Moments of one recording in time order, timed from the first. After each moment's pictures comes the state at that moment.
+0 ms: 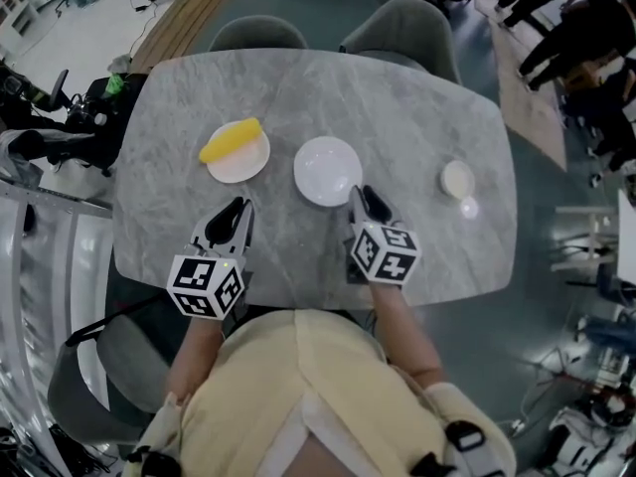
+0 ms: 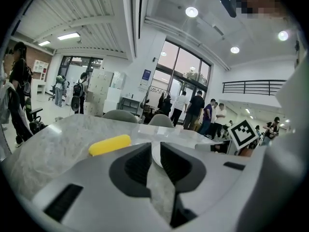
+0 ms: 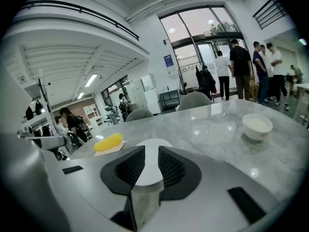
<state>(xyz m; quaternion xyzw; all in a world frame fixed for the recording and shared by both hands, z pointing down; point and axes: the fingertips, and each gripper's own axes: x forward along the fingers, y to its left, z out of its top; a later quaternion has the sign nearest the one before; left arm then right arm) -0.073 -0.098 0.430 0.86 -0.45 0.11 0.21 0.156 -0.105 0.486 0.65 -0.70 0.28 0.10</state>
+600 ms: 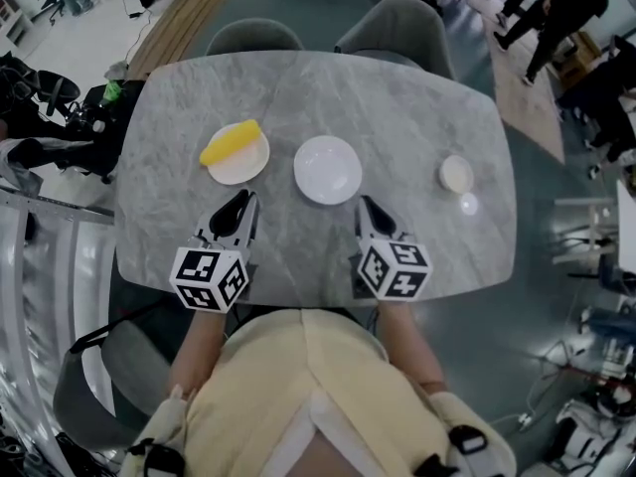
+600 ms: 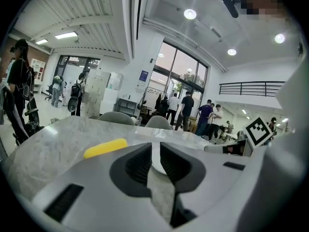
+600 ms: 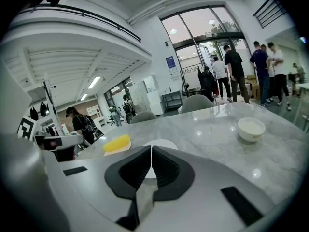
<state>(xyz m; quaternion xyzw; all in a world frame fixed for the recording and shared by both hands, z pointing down) -0.065 -0.108 0.419 0.87 -0.43 0.10 0.20 0.146 -0.074 0.455 0.64 -0.71 0.28 0.09</state>
